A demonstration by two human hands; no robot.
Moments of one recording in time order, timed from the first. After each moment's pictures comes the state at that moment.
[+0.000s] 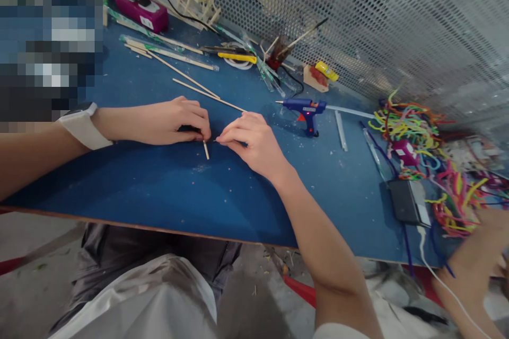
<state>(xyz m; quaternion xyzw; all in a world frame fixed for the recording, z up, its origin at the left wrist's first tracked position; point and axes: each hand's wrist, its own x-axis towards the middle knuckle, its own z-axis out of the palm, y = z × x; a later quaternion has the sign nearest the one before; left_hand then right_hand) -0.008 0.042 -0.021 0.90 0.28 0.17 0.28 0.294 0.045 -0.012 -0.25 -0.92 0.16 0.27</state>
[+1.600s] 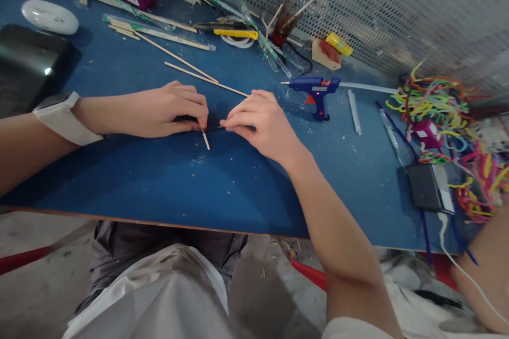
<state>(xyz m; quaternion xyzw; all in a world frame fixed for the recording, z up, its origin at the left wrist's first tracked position) -0.009 0.041 -0.020 0.91 0.27 0.18 0.25 0.298 0.048 -0.012 -0.23 -0.93 0.11 0.25</state>
